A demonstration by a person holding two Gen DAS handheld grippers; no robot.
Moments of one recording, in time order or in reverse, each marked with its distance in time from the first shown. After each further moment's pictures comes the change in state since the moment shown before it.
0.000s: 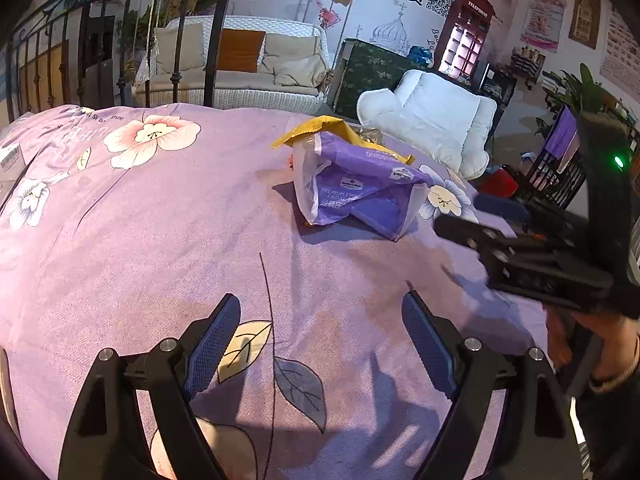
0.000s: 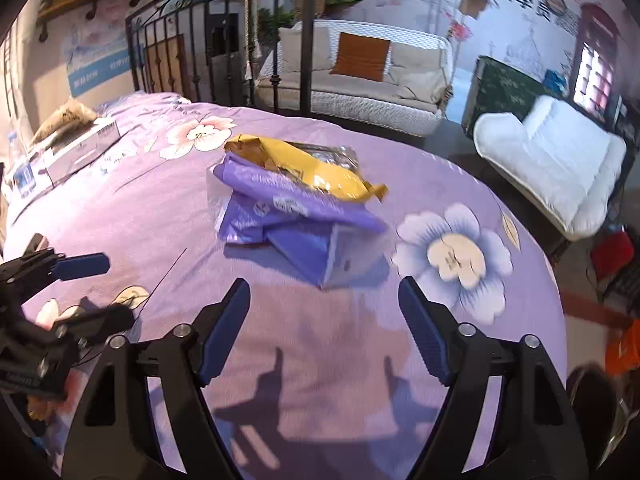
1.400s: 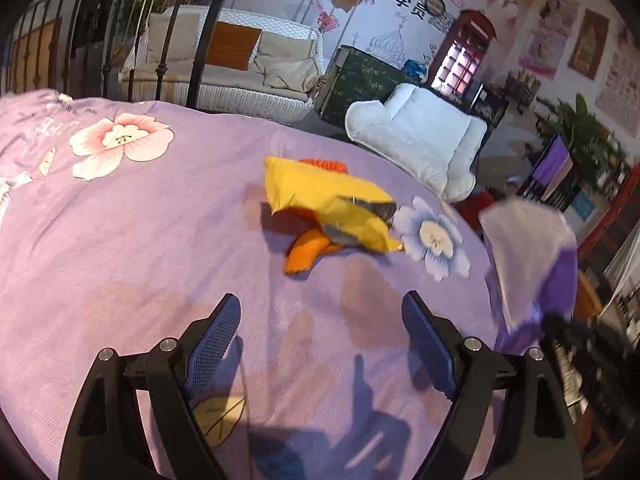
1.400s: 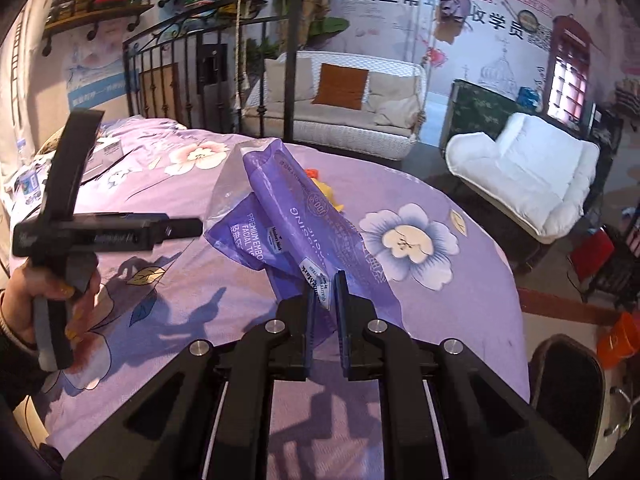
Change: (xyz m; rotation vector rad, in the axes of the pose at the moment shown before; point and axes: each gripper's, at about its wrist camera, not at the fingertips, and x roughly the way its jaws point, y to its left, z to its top) left arm 0.036 0.007 0.045 -0.091 -0.016 -0.117; right arm -0.093 -0.017 -0.059 0.097 -0.128 -0.079
